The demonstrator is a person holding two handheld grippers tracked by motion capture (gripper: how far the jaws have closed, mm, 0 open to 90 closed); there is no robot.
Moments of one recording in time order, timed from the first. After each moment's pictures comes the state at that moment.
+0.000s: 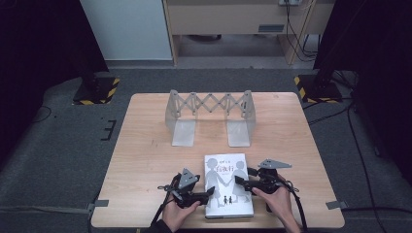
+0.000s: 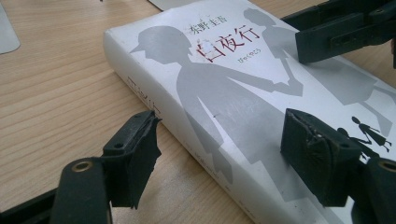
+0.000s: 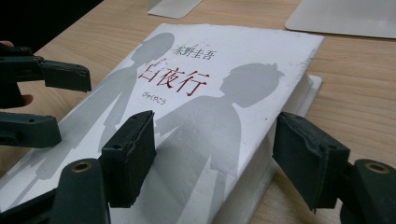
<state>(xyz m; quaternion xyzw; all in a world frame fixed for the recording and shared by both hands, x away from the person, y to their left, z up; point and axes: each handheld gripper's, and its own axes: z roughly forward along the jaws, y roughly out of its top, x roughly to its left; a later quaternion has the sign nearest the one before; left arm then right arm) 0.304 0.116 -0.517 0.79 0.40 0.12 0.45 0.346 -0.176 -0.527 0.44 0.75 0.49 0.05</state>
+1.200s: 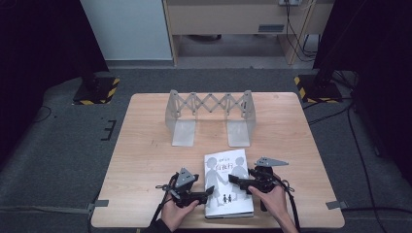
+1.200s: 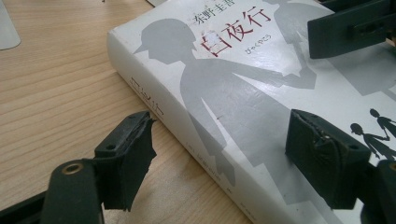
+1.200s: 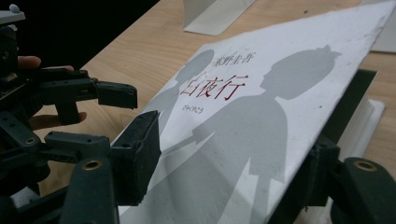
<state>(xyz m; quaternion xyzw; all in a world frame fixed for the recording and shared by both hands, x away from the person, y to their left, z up) 0.306 0.121 -0.519 0.78 0.41 0.11 0.47 0.347 -0.161 -0.514 0.43 0.74 0.52 0.00</state>
